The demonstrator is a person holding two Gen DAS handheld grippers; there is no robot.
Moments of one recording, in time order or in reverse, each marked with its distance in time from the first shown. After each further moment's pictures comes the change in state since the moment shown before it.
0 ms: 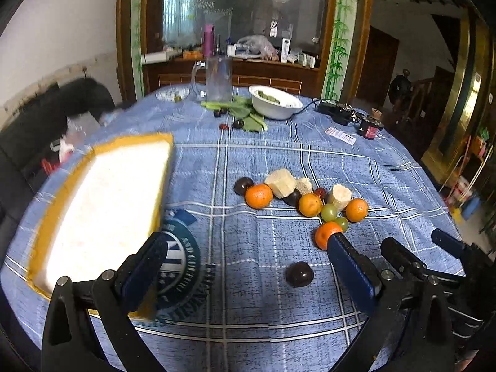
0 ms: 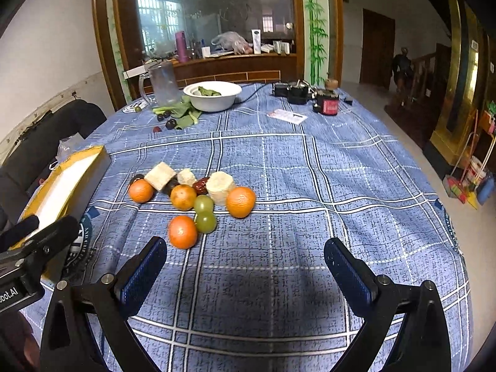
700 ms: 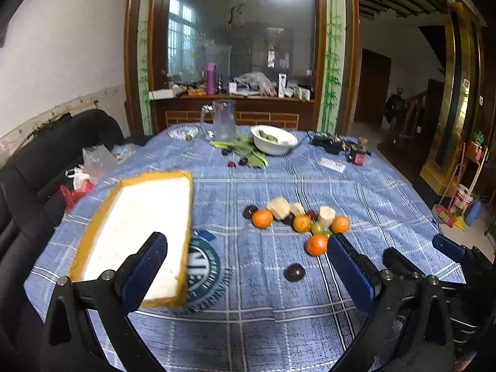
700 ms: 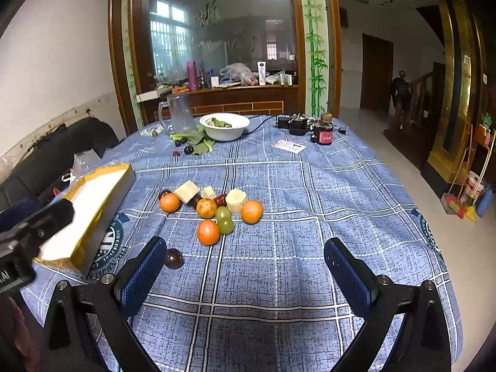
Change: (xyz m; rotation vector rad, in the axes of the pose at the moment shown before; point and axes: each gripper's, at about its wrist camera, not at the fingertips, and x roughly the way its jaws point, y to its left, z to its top) left arm -0.083 0.008 -0.003 0.016 -0.163 0.013; right arm -0.069 0.009 -0.017 -0.008 -0.139 0.013
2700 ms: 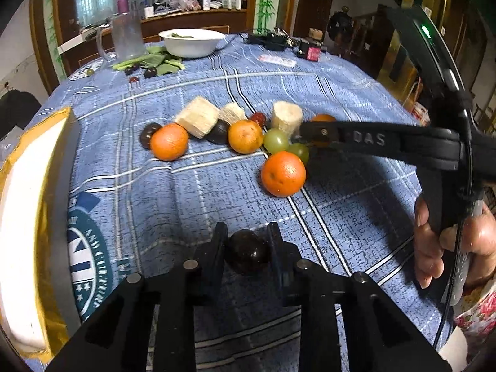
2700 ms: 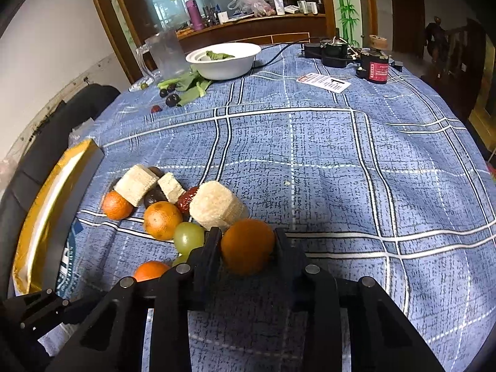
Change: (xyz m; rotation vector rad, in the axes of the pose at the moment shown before) left arm 0.148 -0.047 -0.049 0.185 0.391 -0.282; right arm 0.181 -0.033 0.024 0.049 0.307 0.179
